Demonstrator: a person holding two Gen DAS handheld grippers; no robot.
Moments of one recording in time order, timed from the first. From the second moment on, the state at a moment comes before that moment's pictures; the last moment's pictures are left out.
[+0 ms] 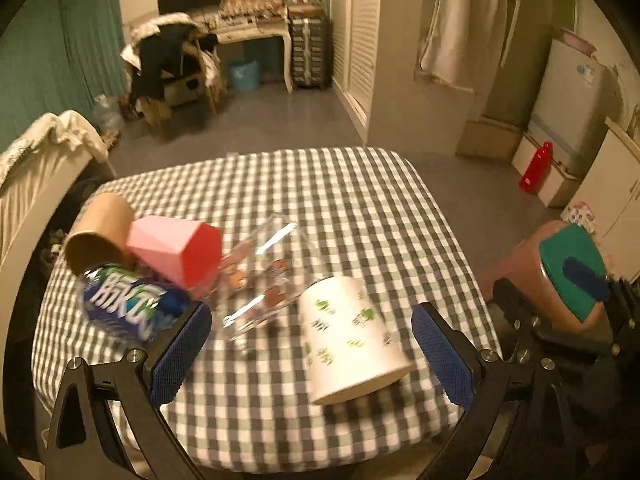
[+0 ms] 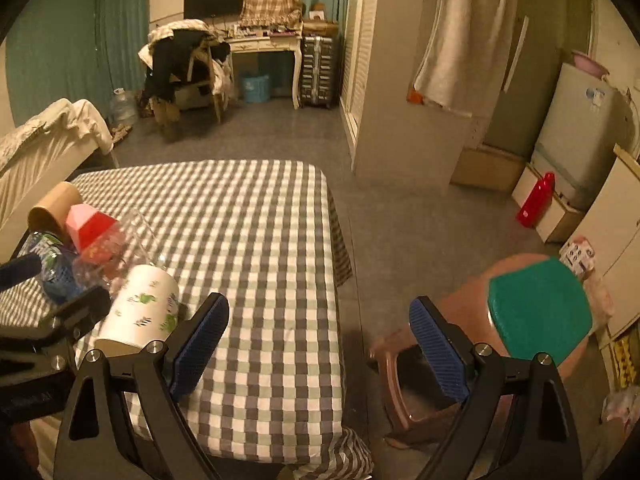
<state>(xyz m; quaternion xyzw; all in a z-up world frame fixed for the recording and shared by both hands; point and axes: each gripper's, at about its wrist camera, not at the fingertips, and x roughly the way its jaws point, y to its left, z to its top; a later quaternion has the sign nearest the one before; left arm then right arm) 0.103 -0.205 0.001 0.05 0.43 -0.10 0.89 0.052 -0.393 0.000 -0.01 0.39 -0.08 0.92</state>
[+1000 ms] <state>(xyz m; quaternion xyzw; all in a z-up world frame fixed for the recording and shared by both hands) 0.170 -0.237 -0.058 0.04 0.57 -0.14 0.81 0.044 -0.445 -0.004 0.06 0.39 -0.12 0.91</state>
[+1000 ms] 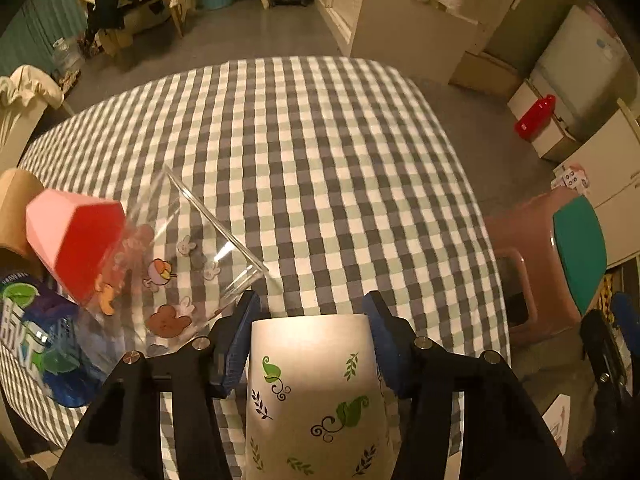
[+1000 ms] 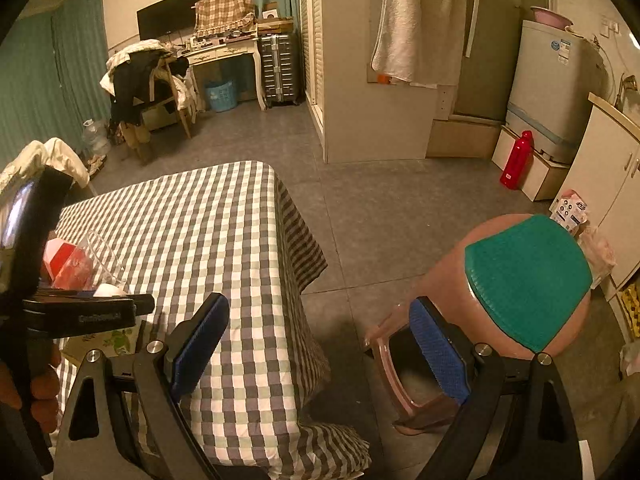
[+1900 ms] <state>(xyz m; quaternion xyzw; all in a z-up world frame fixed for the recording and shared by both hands) 0.126 -0.240 -0.038 0.05 0.37 -0.17 0.91 0.040 -0.450 -0.002 0.07 0.38 -0.14 0.91</state>
